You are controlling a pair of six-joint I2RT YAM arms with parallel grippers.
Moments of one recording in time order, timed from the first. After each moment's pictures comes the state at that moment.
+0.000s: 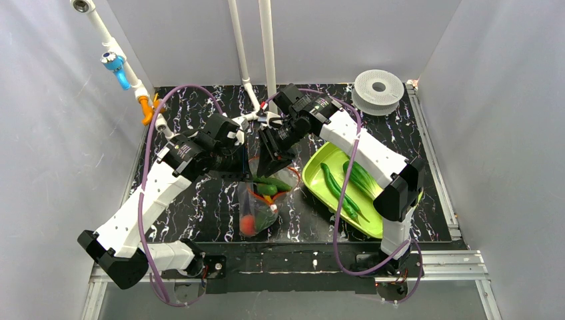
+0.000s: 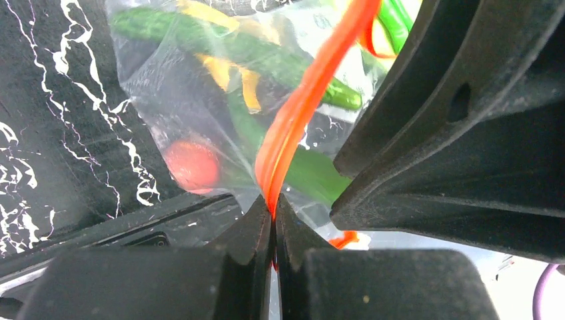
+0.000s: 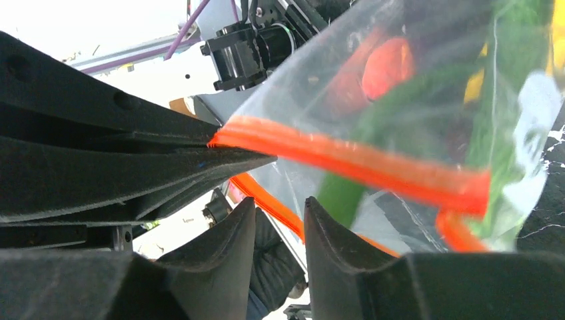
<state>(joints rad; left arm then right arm) -0.67 1.21 1.44 -1.21 0.10 -0.59 0.83 1.89 2.02 -1.20 -0.76 0.55</state>
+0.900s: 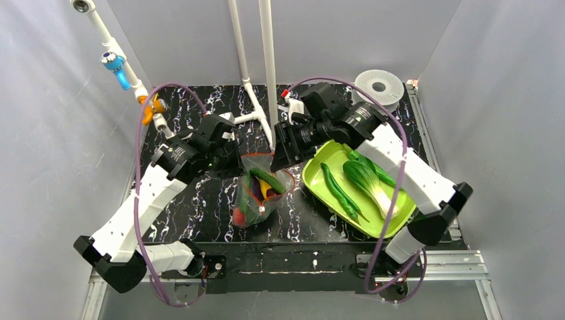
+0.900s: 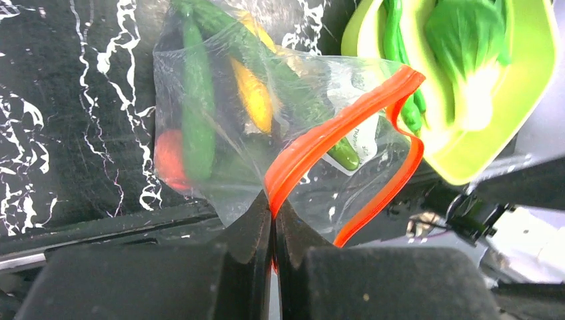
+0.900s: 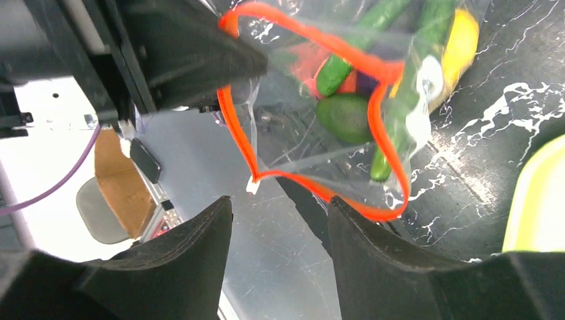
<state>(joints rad) -0.65 1.19 1.45 -1.21 -0.02 -0.69 0.83 1.62 1.88 -1.10 -0.53 0.46</state>
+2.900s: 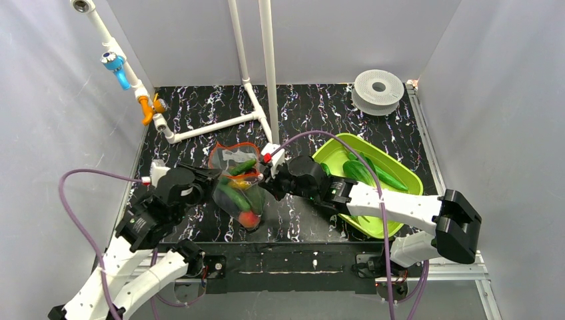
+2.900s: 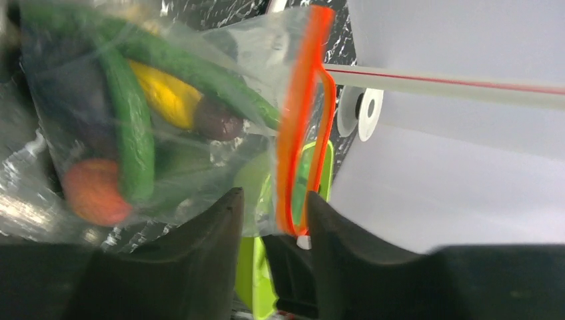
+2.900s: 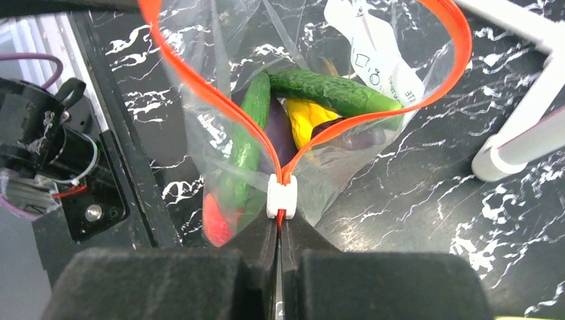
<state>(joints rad) -0.64 0.60 0.91 -0.94 -0.40 -1.62 1.15 1.37 0.94 0.09 0.02 0.12</state>
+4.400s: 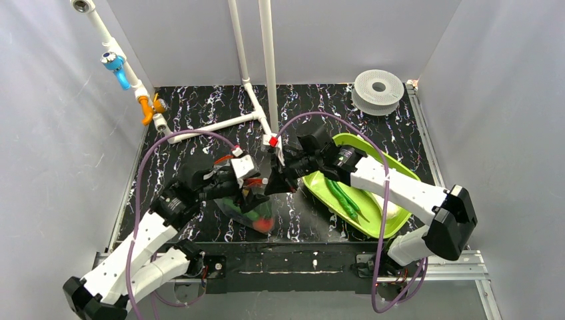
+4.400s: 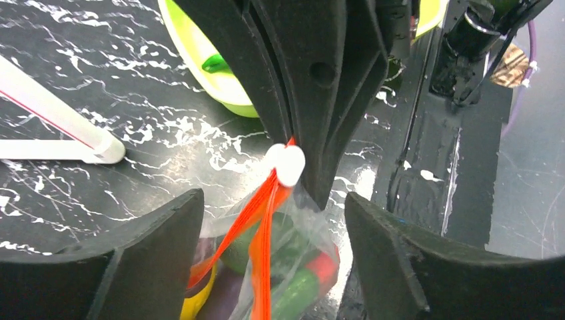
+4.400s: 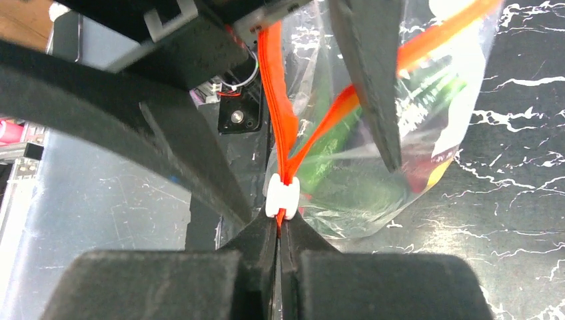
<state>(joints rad) -0.62 0.79 0.78 -0.41 0.56 0.23 0.91 1.44 1.22 -0.33 -0.80 -0.06</state>
